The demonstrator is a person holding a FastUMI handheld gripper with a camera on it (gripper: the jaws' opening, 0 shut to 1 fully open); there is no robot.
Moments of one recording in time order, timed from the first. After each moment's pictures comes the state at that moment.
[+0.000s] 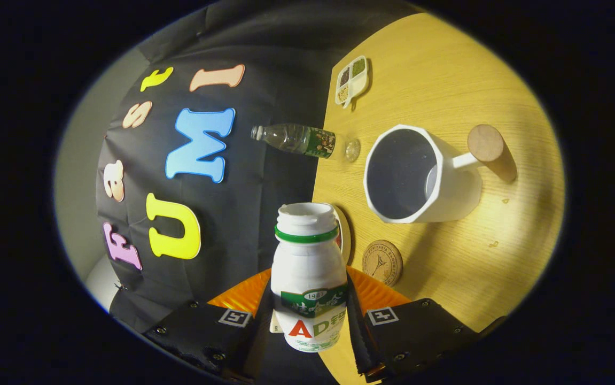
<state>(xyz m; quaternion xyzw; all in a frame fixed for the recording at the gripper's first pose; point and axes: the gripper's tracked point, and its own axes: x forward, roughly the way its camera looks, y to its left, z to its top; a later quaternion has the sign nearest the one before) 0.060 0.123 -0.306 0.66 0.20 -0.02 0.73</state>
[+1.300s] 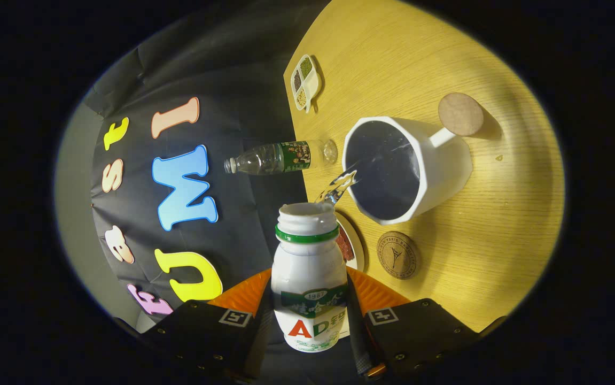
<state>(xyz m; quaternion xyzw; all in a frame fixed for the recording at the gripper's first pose) 0.069 0.101 -0.297 0.76 0.18 -0.06 0.62</state>
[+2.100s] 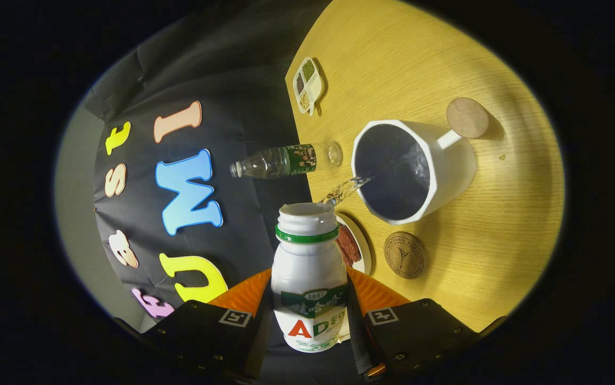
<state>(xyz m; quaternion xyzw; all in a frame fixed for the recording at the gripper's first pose) 0.078 0.101 -0.292 0.77 0.17 -0.07 0.61</state>
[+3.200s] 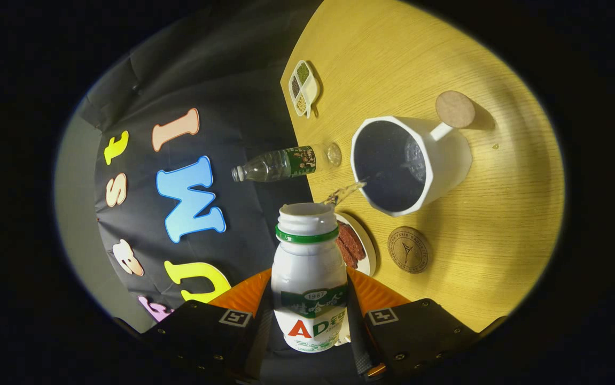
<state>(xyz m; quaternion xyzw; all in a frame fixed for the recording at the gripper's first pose) 0.080 0.101 -0.288 0.79 0.16 -0.08 0.59</state>
